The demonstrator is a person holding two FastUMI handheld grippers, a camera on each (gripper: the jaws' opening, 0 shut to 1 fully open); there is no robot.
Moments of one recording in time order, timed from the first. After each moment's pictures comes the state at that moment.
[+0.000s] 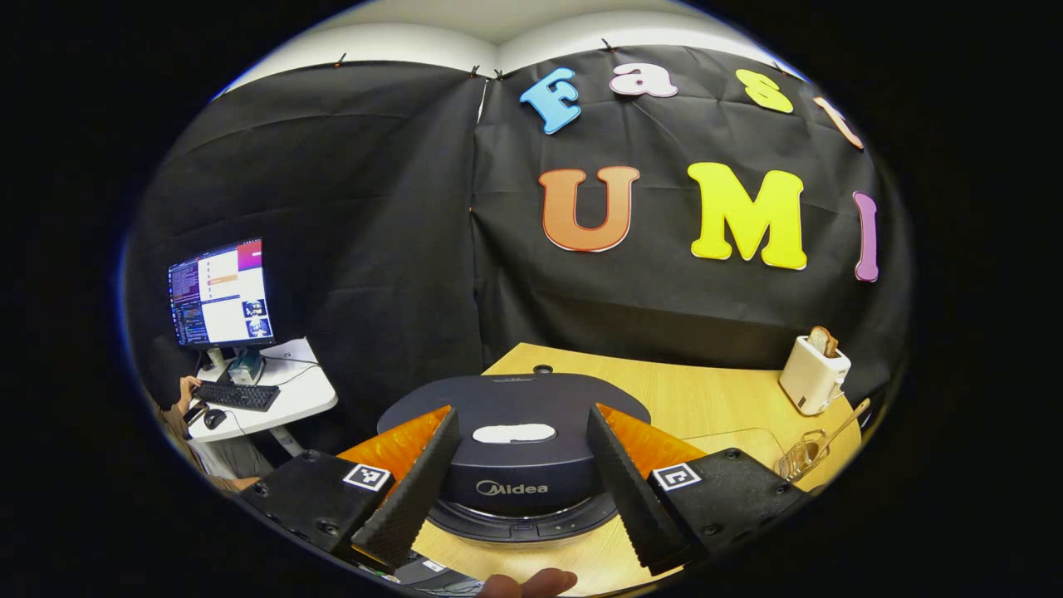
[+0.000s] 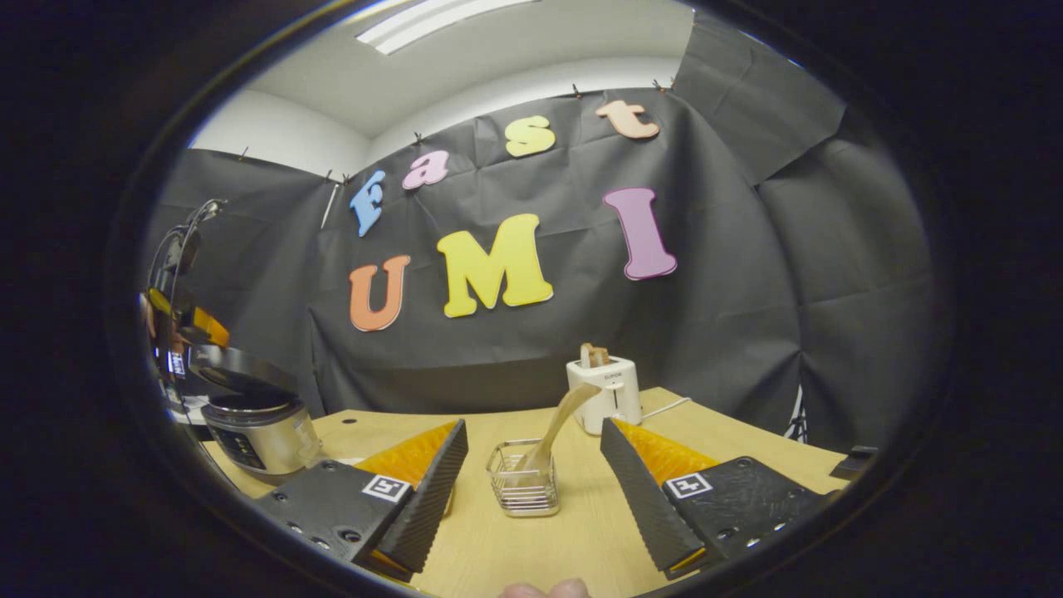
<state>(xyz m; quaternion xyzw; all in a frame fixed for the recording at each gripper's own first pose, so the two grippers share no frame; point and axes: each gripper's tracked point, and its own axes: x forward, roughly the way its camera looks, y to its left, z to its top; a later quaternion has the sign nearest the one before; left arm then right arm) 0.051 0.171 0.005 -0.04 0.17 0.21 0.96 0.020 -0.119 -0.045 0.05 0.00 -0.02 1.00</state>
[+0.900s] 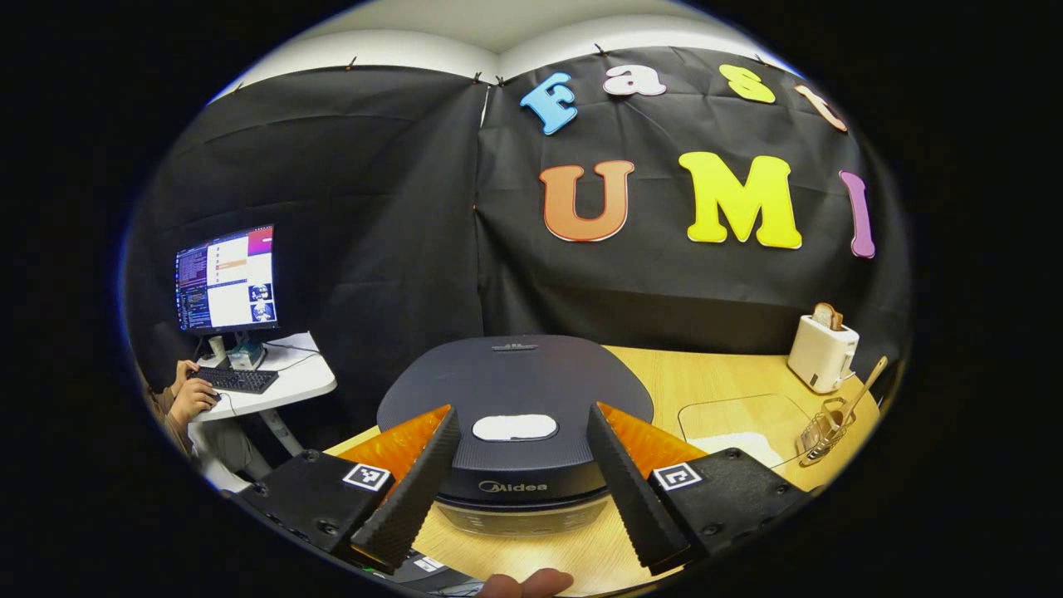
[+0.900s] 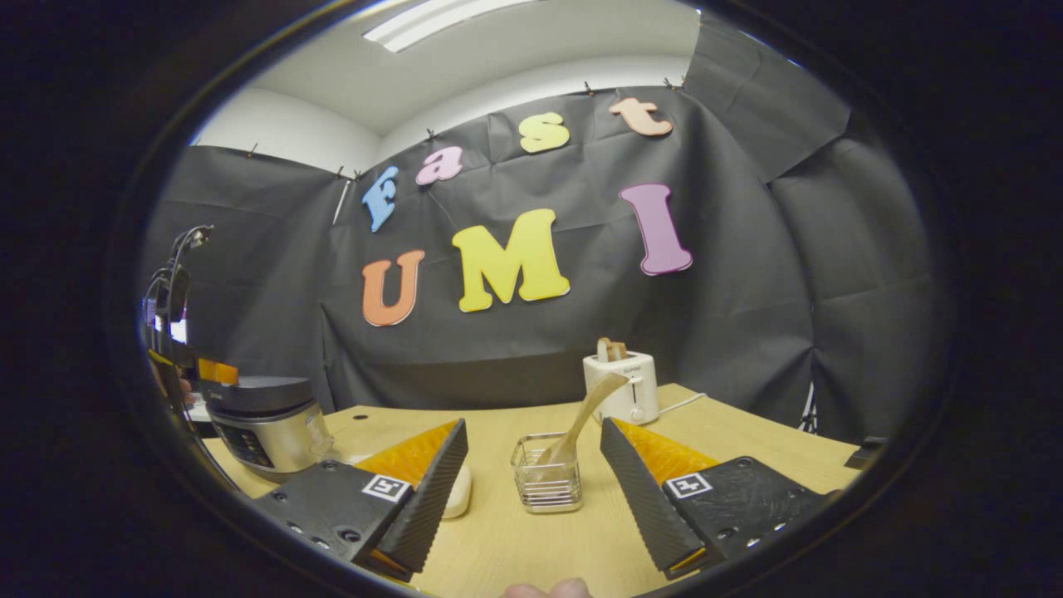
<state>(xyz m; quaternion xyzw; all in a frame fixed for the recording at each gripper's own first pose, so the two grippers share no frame) 0.029 0.158 -0.055 -0.03 0.16 0.22 0.96 0.025 -0.094 -0.053 0.04 0.00 -0.01 1.00</state>
